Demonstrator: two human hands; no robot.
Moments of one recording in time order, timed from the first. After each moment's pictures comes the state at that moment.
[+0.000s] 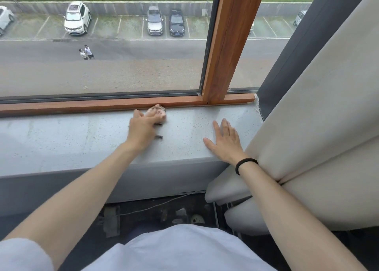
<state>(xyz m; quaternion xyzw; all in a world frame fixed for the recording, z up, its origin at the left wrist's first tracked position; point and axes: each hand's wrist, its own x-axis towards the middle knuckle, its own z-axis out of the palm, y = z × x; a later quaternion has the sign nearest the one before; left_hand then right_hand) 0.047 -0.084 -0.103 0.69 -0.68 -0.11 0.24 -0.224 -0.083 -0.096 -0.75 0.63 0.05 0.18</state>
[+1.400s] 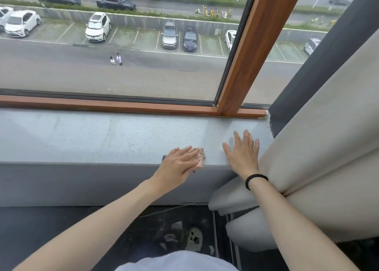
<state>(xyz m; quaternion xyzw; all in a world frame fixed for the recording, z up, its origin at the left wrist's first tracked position) -0.006 0.011 -0.124 0.52 -0.82 -0.07 0.24 -0.226 -0.070 -0.090 -0.73 0.68 -0.04 0.08</state>
